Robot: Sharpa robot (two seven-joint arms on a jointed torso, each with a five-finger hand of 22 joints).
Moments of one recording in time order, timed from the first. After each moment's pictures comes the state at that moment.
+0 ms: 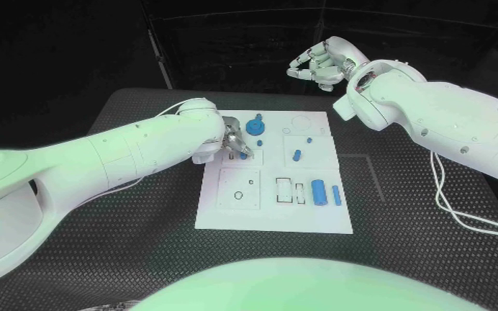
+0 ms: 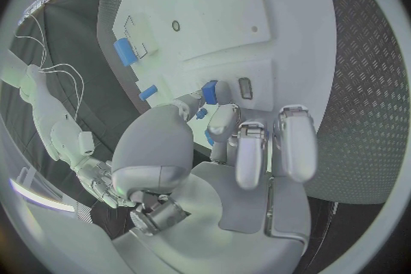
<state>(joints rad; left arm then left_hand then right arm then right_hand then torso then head) 1.15 -0.45 -0.04 1.14 -1.16 0.19 -0.54 0.97 -0.12 0.44 0.15 0.21 0.97 0.01 0.67 0.63 1.36 -0.05 1.22 1.06 1.47 -0.09 1.57 1.31 0.08 1.43 0.03 1.41 1.31 1.11 -0.72 0.23 1.36 -1.02 -0.31 -0.05 1.39 -0.05 -0.08 0.28 0.43 0.92 0.15 0.20 0.07 1.24 0.06 1.19 1.11 1.47 -0.01 1.45 1.31 0.09 1.29 0.10 1.30 1.04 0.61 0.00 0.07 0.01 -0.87</state>
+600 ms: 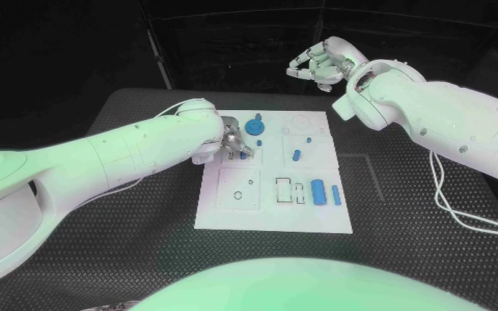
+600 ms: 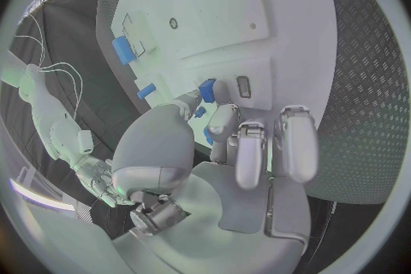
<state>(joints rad) 1.15 -0.45 -0.04 1.14 -1.16 0.18 -0.54 0.96 -0.11 0.27 0.25 0.21 0.98 0.02 0.67 0.59 1.36 -0.05 1.23 1.06 1.47 -0.09 1.57 1.31 0.06 1.43 0.02 1.41 1.31 1.11 -0.72 0.23 1.36 -1.02 -0.31 -0.05 1.38 -0.04 -0.10 0.29 0.43 0.92 0.15 0.20 0.07 1.22 0.07 1.18 1.10 1.47 -0.01 1.44 1.31 0.09 1.27 0.10 1.27 1.00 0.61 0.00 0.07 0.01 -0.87</state>
